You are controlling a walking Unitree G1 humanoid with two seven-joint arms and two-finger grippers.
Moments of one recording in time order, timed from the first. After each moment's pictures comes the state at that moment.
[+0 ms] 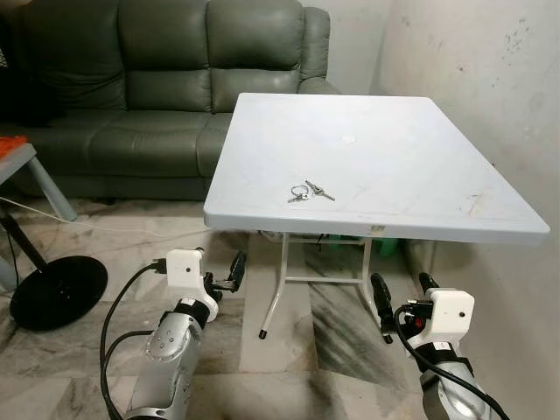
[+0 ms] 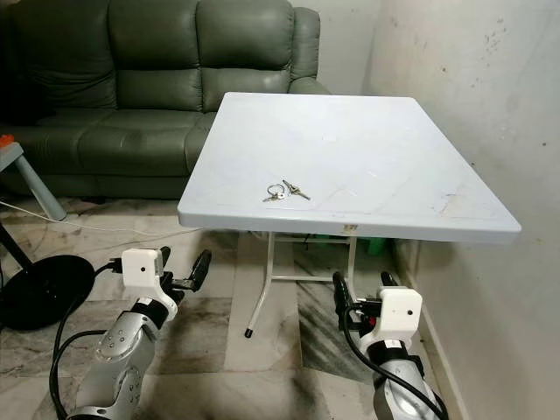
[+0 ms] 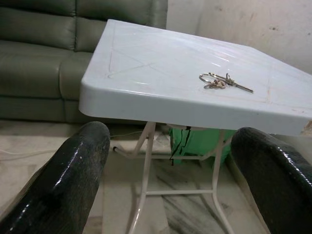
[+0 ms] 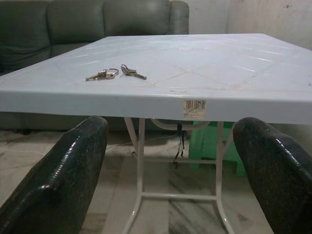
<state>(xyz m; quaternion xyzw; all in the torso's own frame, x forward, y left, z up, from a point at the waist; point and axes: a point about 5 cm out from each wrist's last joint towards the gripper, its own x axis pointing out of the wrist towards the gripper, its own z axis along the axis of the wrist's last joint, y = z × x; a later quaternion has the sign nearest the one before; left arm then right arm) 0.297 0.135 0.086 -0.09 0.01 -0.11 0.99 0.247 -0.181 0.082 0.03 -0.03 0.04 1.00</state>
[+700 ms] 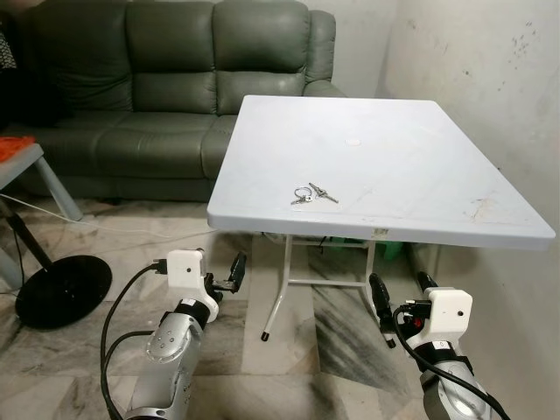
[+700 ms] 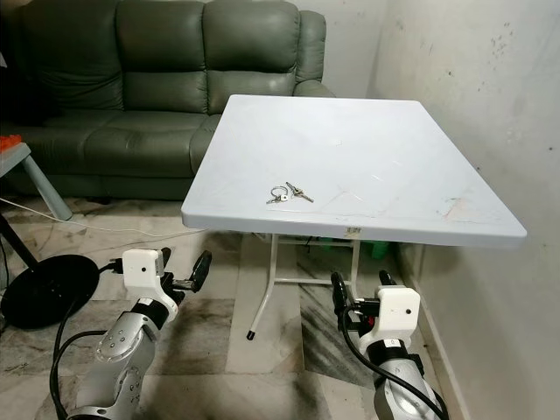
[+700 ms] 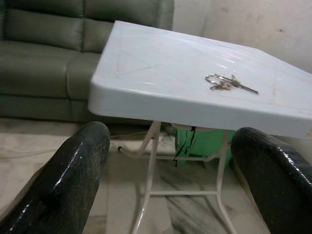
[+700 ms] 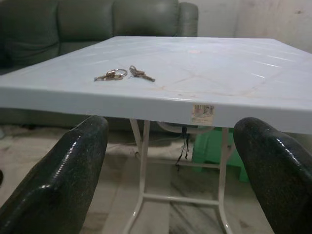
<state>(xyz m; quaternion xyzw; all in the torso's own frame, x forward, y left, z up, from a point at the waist) 0.297 0.133 0.085 -0.09 0.01 -0.11 0.99 0.247 -0.182 0.082 0.02 -0.03 0.04 1.00</state>
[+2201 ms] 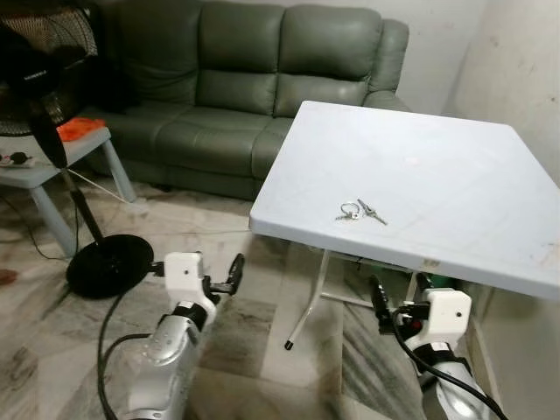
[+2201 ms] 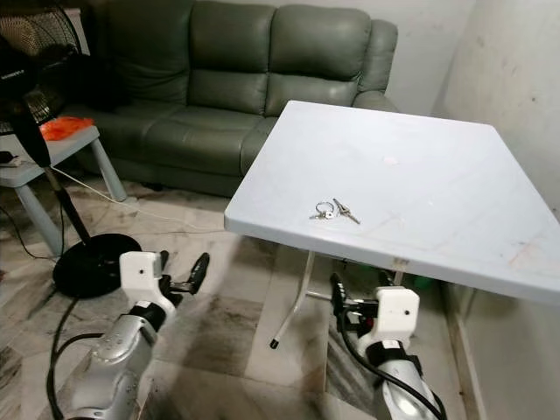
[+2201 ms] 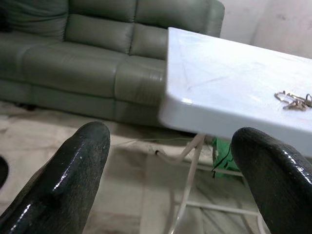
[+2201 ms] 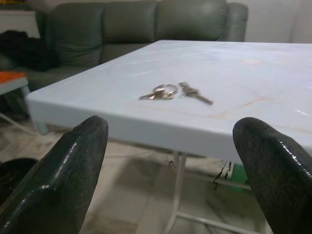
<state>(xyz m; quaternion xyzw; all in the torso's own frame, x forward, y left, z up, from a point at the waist) 0.296 0.146 0.082 -0.08 0.02 -0.09 0.99 0.250 -0.172 0.083 0.03 -0.04 0.05 1.00</state>
